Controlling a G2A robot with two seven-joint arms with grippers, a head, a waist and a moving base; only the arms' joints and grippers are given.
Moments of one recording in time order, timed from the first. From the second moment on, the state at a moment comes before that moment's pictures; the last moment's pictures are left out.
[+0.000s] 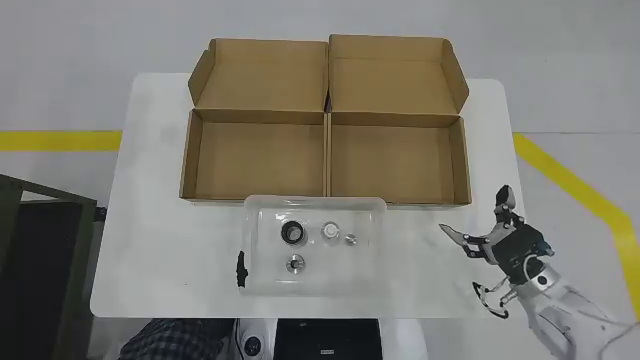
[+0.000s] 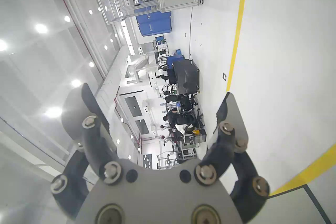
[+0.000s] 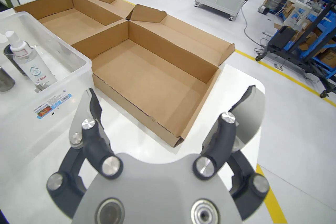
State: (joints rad) left arm -0.01 -0.37 -0.75 -1.25 2.03 -0.40 0.22; right arm -1.89 -1.15 1.77 -1.96 -1.48 -0.57 -0.31
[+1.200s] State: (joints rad) left arm -0.01 -0.37 -0.75 -1.25 2.03 -0.40 0.22; right arm -1.47 -1.15 1.20 -1.99 -1.50 -0.80 0.25
